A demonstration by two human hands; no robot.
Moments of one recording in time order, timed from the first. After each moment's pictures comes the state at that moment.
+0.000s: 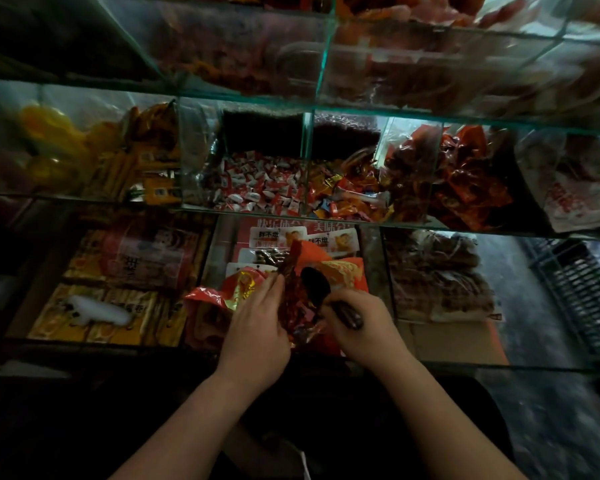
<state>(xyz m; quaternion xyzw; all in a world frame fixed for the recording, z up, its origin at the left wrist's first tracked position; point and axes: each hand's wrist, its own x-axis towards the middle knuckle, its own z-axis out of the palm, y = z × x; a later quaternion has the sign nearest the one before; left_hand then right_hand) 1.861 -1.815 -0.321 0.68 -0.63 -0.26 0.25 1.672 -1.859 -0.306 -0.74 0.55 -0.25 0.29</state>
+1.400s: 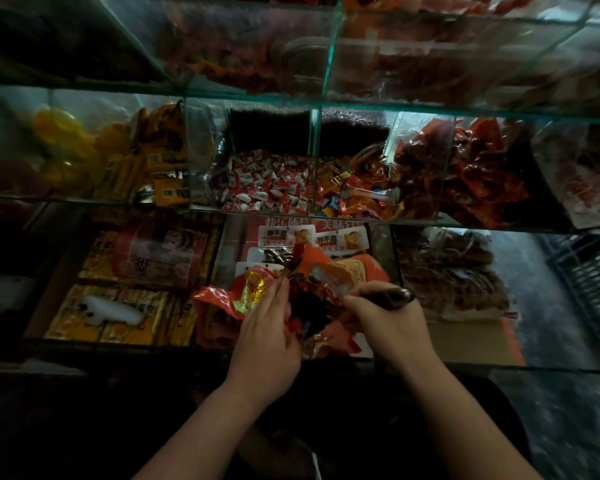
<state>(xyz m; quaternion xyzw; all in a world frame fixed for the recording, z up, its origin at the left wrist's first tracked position) 1.862 -1.805 -0.330 0.68 -0.63 -0.28 0.25 1.678 -1.854 -0.278 -0.47 0.65 -0.36 0.47</state>
